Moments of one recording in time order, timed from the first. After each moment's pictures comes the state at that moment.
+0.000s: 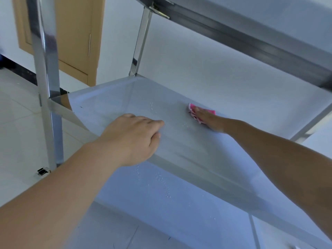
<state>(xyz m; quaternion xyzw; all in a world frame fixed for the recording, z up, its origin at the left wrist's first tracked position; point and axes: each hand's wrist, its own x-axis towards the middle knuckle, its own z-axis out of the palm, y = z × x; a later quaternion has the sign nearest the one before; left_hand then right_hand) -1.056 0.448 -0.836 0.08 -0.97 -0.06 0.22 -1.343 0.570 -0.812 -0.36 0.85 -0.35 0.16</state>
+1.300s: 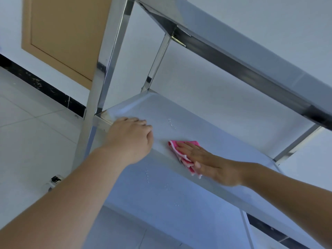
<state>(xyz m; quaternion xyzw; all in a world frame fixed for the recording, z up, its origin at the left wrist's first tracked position) -1.014 0.378 -0.843 0.16 -0.95 -0.08 0.27 -1.161 0.593 -0.786 -0.63 0.76 0.03 0.16</state>
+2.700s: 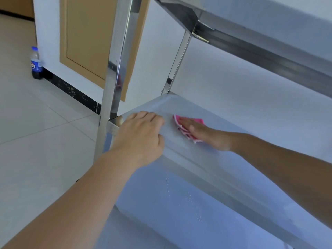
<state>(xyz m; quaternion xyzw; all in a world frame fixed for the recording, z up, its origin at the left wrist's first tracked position) -1.020 0.363 -0.838 0.19 -0.93 -0.08 0.30 -1.225 0.459 -0.803 -0.53 0.80 -0.19 0.22</state>
